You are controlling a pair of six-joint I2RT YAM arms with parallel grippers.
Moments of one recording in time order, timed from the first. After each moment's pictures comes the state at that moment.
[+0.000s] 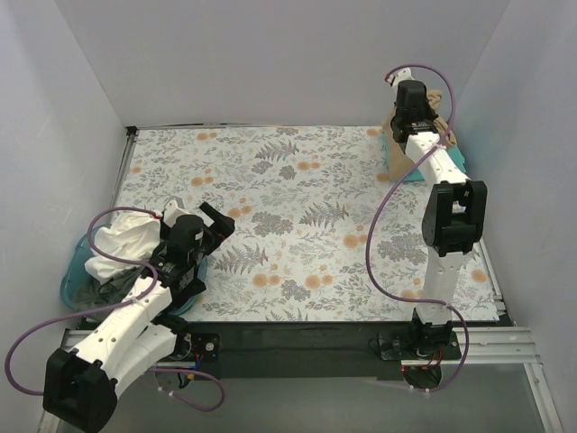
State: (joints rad) left arm -0.40 0.83 0.50 -0.21 -0.27 -0.97; right arm 0.12 2.05 1.83 -0.12 0.64 -0.63
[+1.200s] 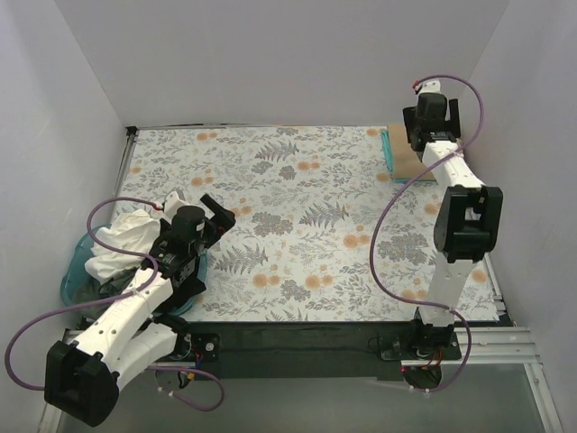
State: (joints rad) left arm -0.40 0.90 0.58 -0.25 -0.30 -0.94; right arm 0.00 2.06 1.73 -0.14 0.48 -0.33
